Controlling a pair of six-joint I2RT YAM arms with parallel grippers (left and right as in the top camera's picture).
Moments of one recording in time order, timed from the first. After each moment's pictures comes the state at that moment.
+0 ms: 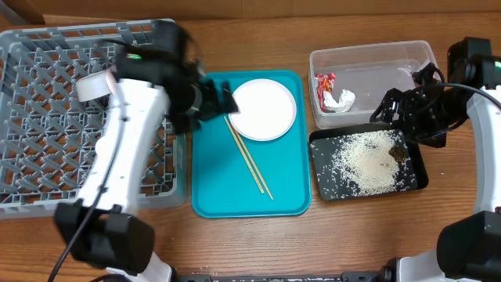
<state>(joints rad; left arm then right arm) -0.21 1.77 1.75 -1.35 0.37 -0.49 -0.18 1.68 1.64 -1.49 -0.40 0.10</state>
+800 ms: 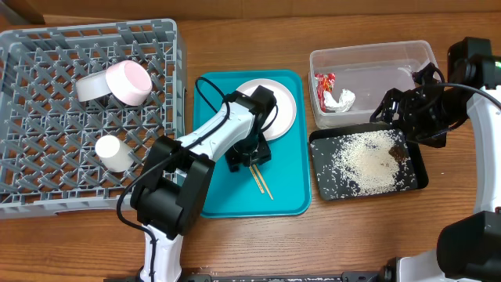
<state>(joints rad) -0.52 2.09 1.46 -1.07 0.09 -0.88 -0.18 1.68 1.64 -1.49 -0.40 0.10</state>
